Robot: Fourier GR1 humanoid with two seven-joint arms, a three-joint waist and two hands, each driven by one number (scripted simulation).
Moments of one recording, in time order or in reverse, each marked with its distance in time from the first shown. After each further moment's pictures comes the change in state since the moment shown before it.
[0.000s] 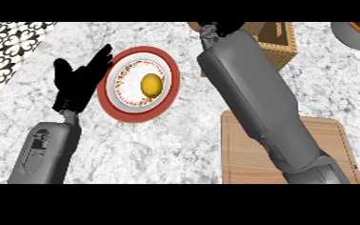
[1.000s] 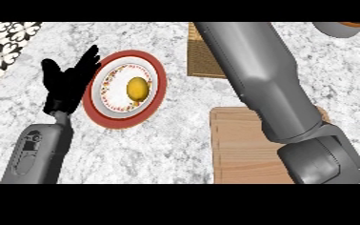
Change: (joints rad) left arm 0.015 0.020 0.052 0.028 -0.006 0.040 -0.018; right arm -0.318 -0.005 -0.205 0.401 0.346 0.024 0.139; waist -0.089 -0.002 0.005
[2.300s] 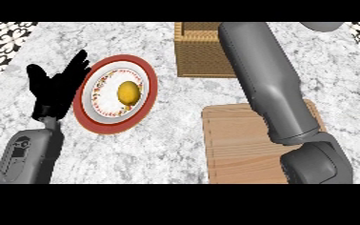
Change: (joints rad) left arm 0.042 0.025 0.044 0.004 0.020 -0.007 -0.018; right arm 0.166 0.000 -0.193 0.057 0.174 -0.214 0.001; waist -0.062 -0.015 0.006
